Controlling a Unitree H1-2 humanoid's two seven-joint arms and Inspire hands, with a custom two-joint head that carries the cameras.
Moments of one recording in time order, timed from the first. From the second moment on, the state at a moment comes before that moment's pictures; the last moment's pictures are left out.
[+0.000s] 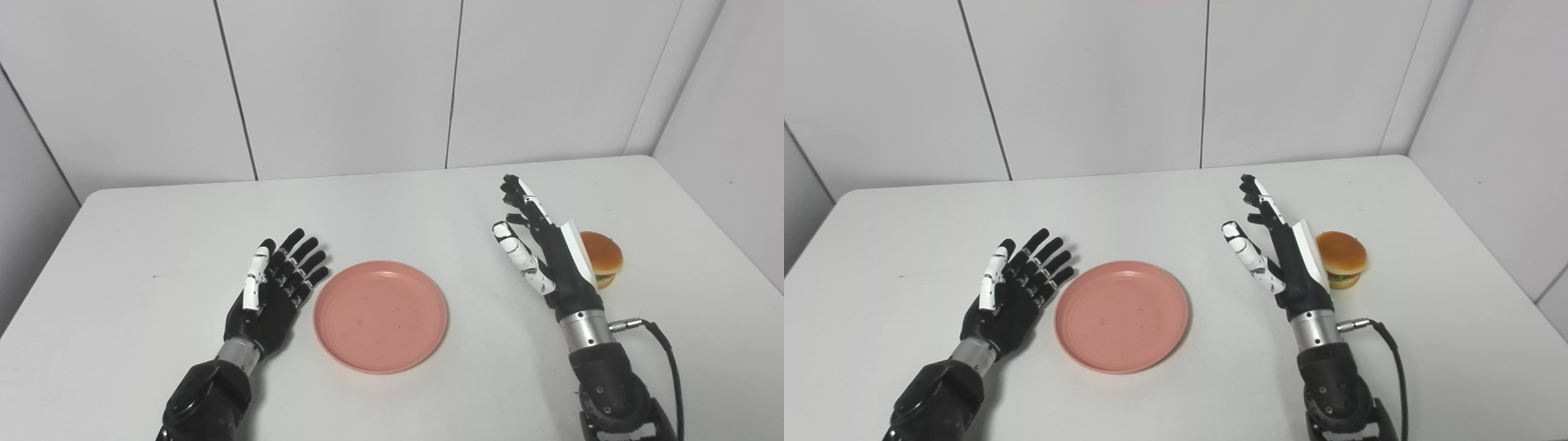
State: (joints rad) left arm -0.29 0.01 0.14 0.18 -0.49 0.36 -0.26; right arm -0.22 -0.18 -0.01 -0.18 -0.39 -0.03 -0.02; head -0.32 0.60
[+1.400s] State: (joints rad) left arm -0.32 0.07 0.19 0.25 -0.53 0.34 -0.33; right arm -0.29 -0.49 -0.02 -0.11 -0.90 0.38 0.20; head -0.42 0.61
